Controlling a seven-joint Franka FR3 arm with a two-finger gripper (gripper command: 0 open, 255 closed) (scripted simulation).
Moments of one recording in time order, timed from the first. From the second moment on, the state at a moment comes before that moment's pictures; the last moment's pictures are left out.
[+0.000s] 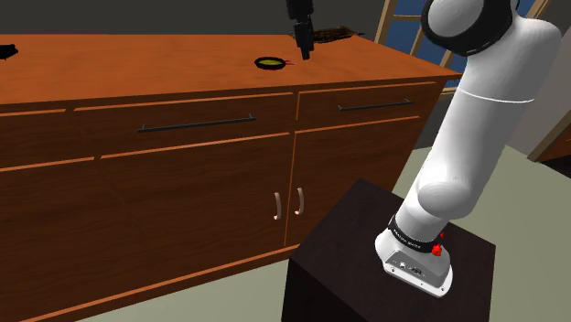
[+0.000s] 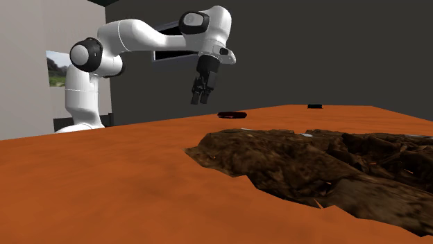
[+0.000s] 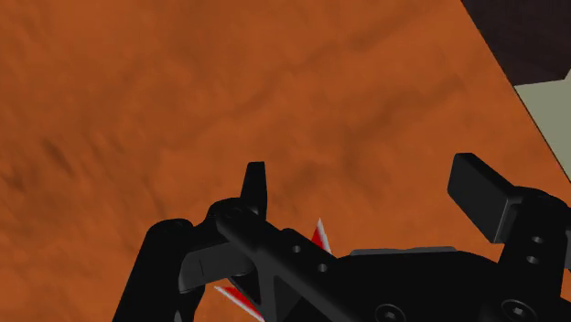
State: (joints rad) arm 0.06 0.09 -0.18 -1.42 -0.21 1.29 -0.60
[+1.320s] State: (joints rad) arm 0.05 0.32 -0.17 -1.20 -0.24 1.24 -0.74
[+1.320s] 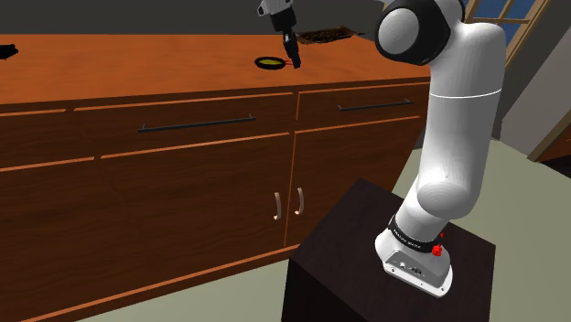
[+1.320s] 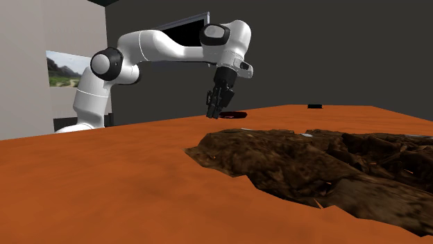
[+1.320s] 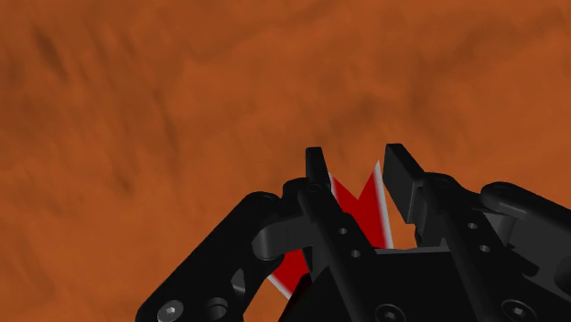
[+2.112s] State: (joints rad) arm 0.04 0.40 -0.18 -0.96 -0.24 1.08 -0.79
